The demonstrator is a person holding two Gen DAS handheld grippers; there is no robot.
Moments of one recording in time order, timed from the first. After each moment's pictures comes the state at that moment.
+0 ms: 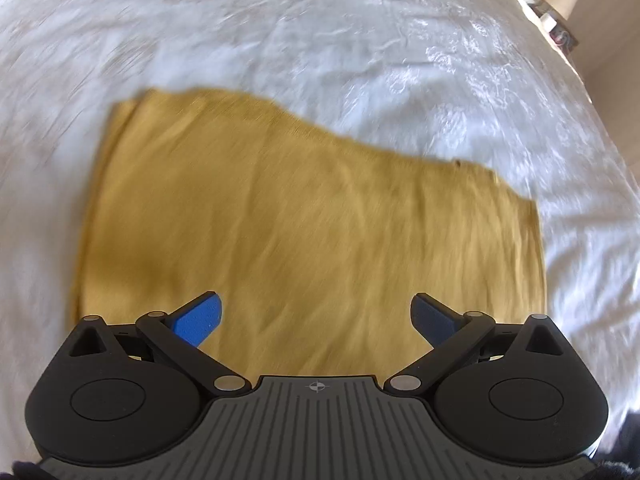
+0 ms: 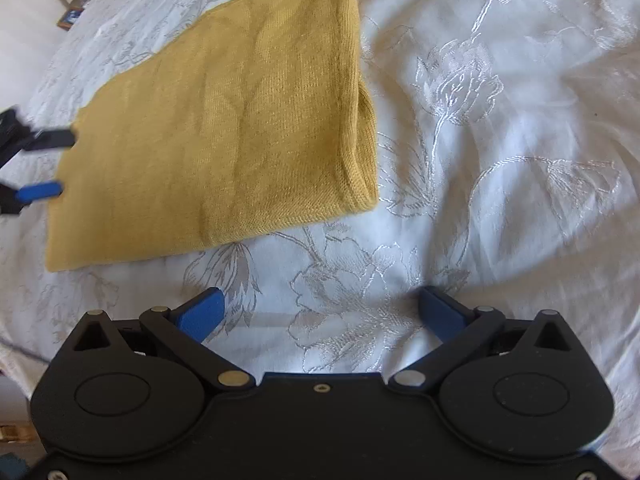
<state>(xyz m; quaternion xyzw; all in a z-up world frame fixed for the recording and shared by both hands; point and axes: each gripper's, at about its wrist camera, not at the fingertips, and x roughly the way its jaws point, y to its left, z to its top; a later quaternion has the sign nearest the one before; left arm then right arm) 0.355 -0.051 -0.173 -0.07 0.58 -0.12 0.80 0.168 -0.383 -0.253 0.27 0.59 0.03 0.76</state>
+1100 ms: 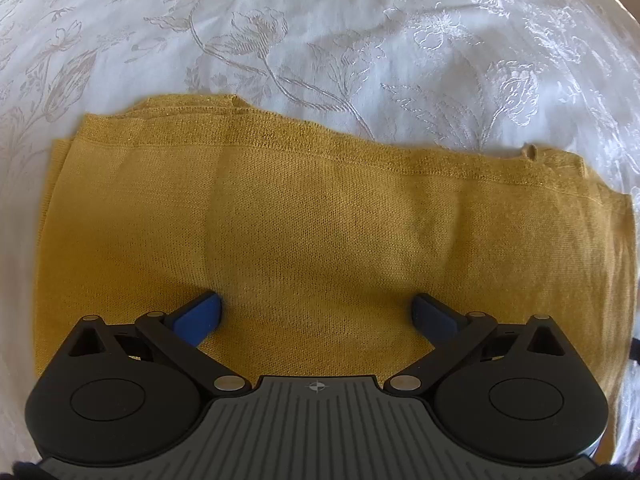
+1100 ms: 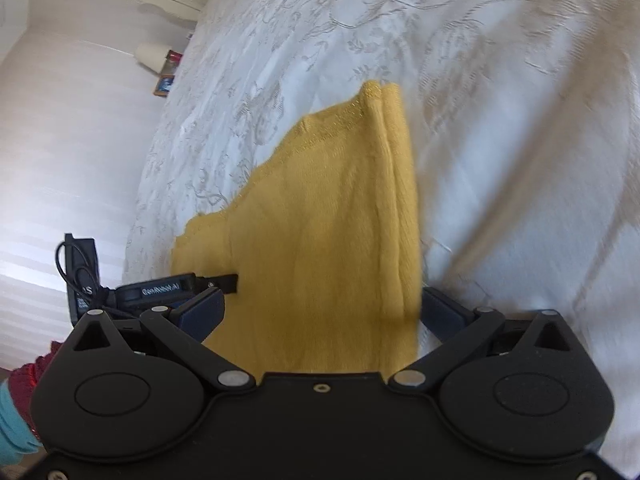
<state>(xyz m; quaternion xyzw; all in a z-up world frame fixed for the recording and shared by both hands) 0.400 -0.114 -0.232 0.04 0.63 -0.06 0.78 0.294 -0.448 -0.281 0.43 0.49 0.17 0.74</state>
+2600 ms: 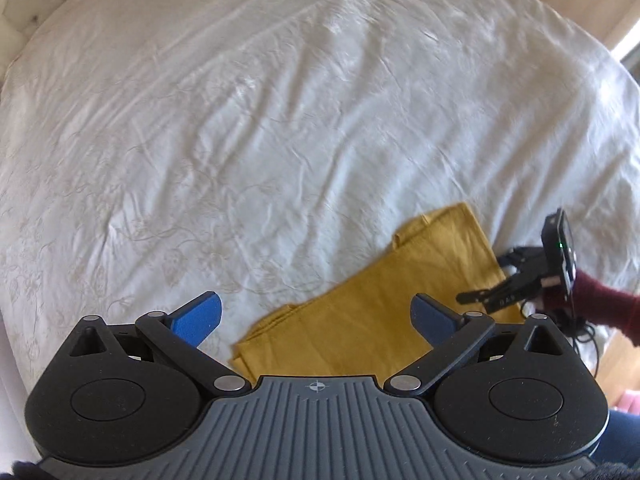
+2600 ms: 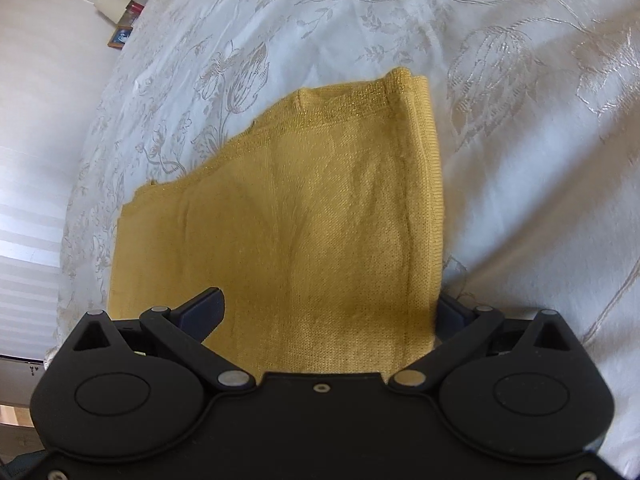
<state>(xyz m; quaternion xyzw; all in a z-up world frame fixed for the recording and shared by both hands) 0.495 -0.186 0.067 0.28 0.59 -0.26 0.72 0.319 -0.415 -0.266 0.33 0.57 0.12 0.74</state>
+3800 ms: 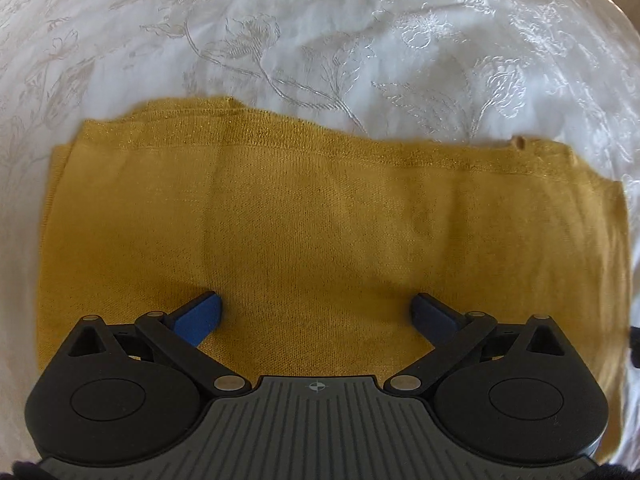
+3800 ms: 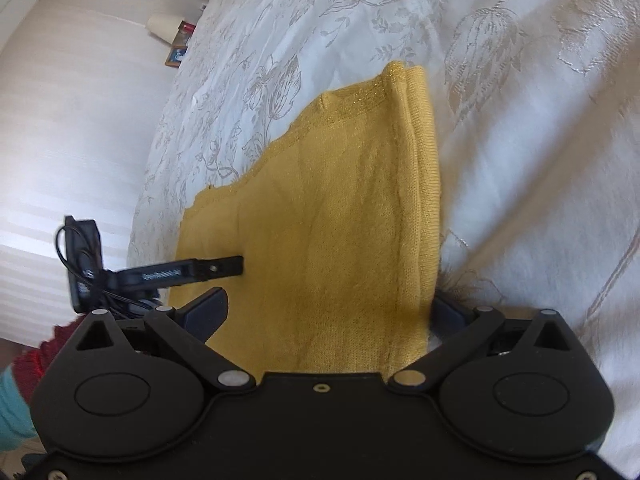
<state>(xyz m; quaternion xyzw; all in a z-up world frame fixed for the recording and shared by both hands) 0.409 -0.120 -0.229 0.04 0.61 -0.07 0.78 0.293 -0.446 -0.274 0.41 0.51 0.20 0.73</state>
